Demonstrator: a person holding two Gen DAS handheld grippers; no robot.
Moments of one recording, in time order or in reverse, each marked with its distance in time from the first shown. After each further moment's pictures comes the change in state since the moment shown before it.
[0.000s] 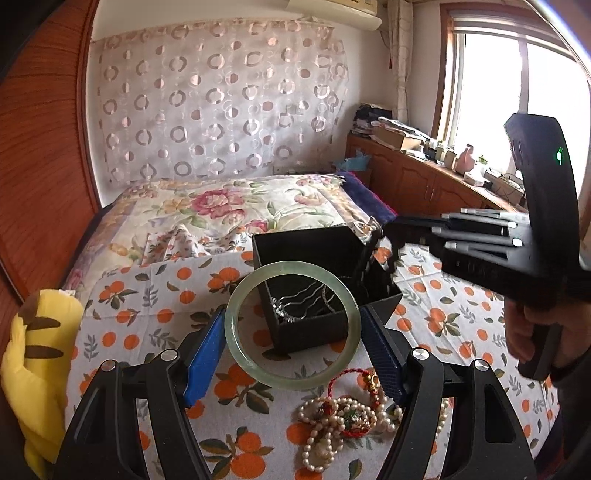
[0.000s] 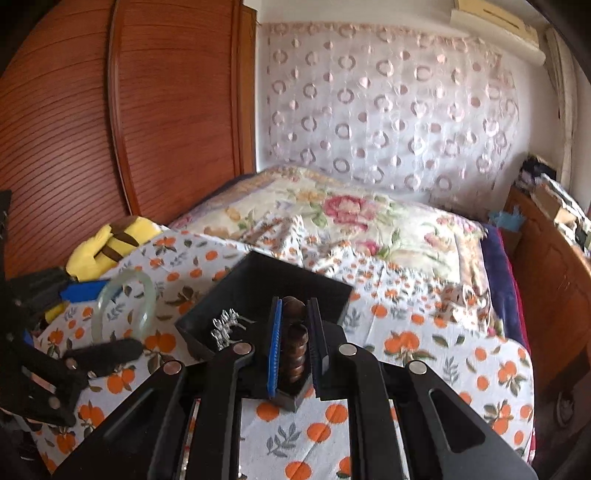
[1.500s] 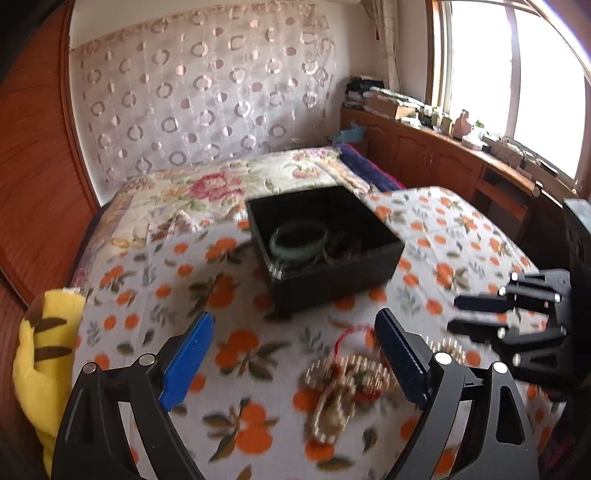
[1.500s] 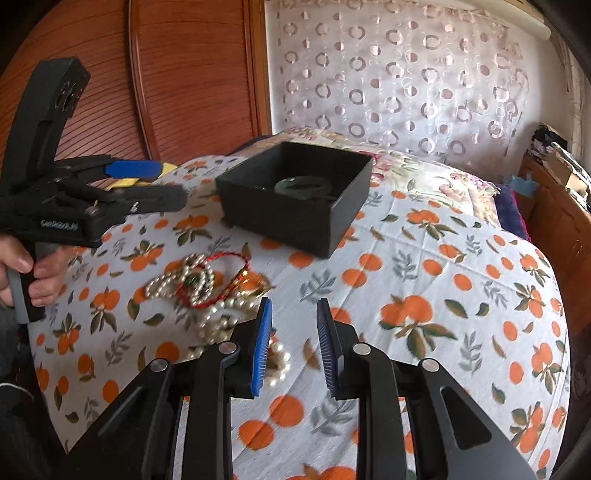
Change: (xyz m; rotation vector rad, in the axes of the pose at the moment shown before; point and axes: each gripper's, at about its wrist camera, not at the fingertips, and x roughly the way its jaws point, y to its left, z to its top) left arm 0.005 -0.002 -0.026 0.087 0.107 0.023; right arm -0.033 0.019 -0.119 -0.009 0.110 0.071
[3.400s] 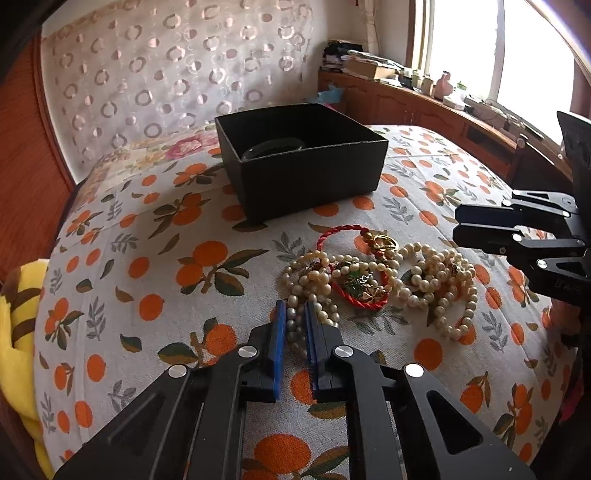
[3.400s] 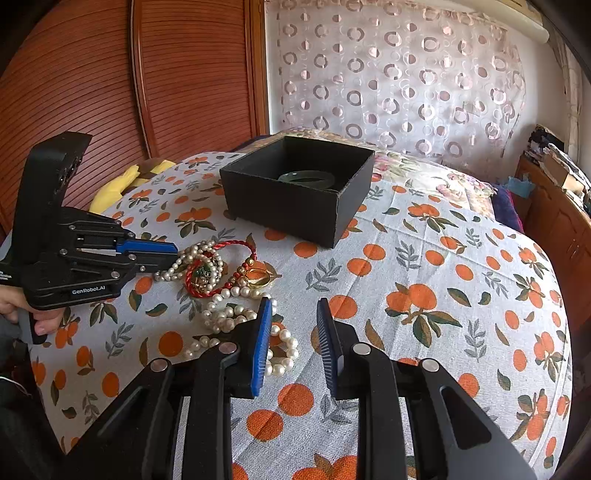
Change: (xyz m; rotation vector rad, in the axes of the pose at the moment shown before) left arm 0.020 -0.009 -0.052 0.044 0.115 -0.073; right arm -0.002 0.003 -0.008 0.005 -0.009 -0.016
